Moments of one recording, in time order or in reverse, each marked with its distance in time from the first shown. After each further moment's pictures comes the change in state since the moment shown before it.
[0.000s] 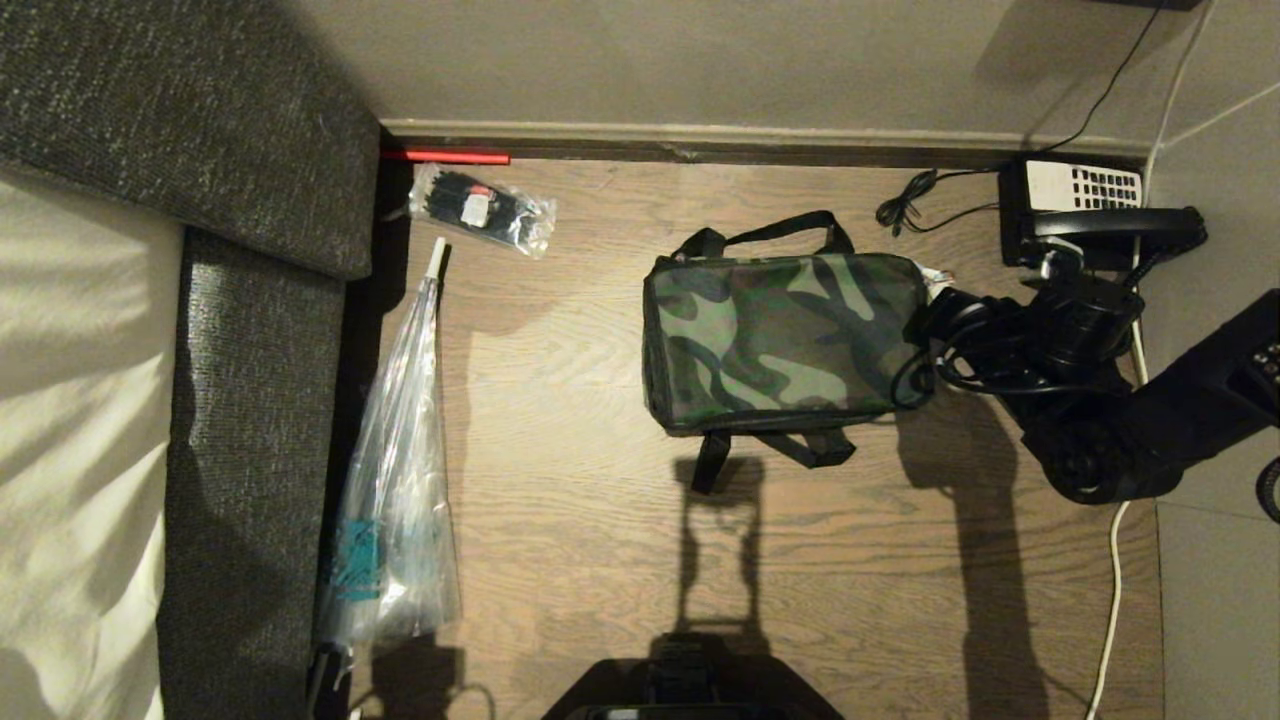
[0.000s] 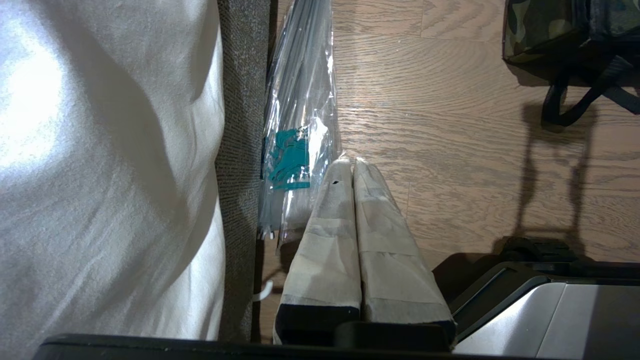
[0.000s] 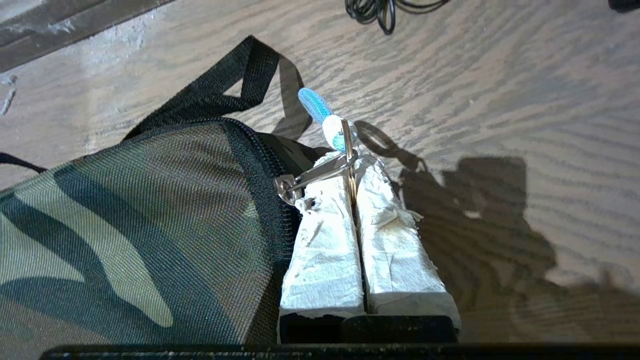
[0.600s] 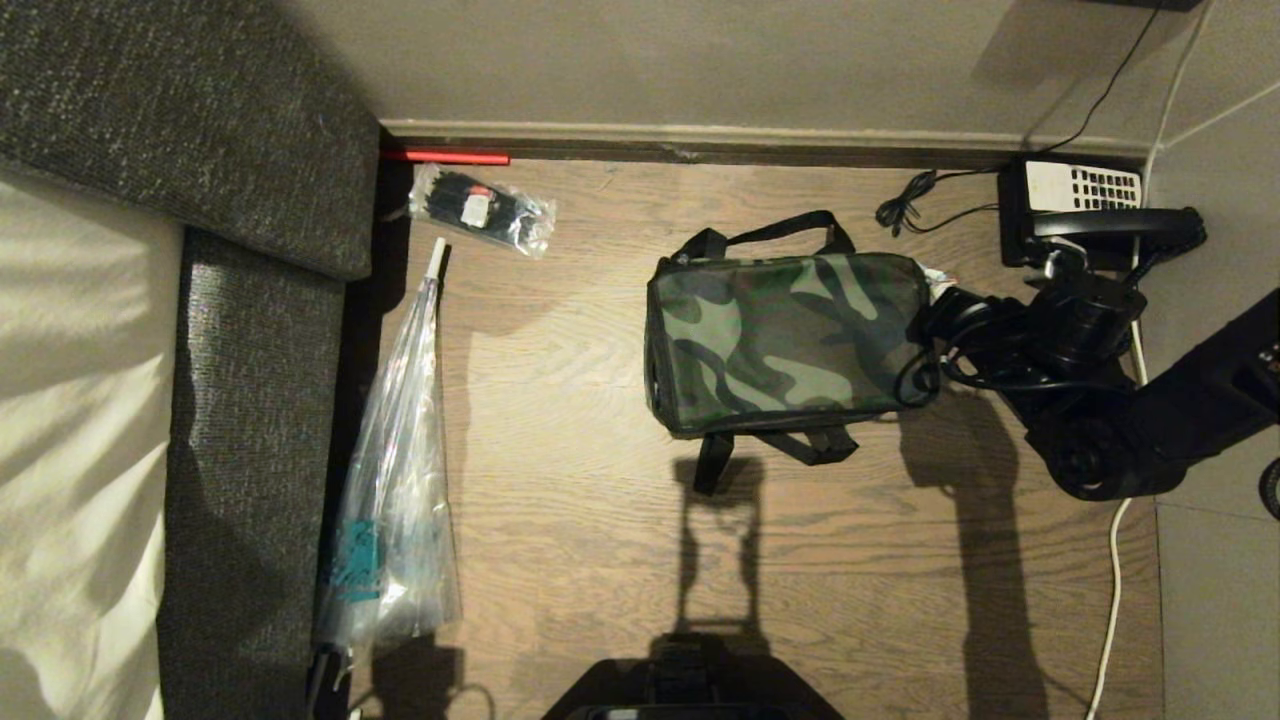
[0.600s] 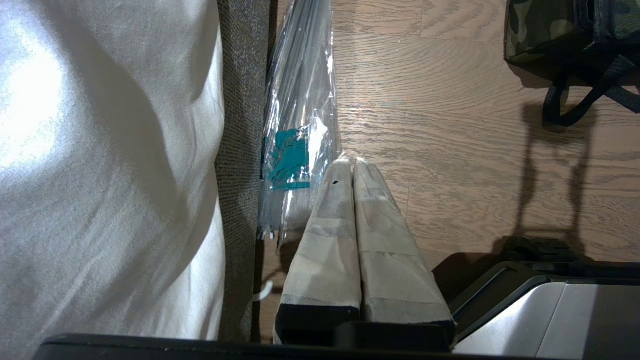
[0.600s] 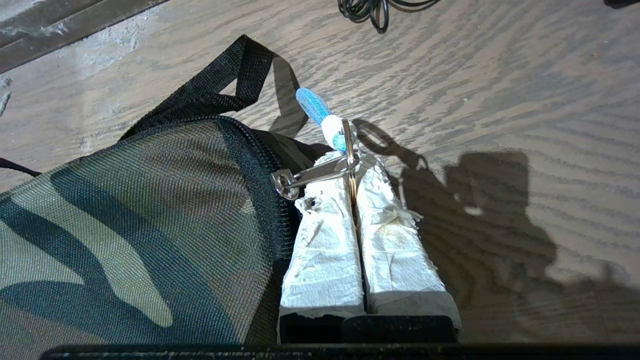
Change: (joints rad) left arm 0.000 0.000 0.000 0.001 0.000 0.000; right arm -0.011 0.004 -0.008 0.030 -0.001 0.016
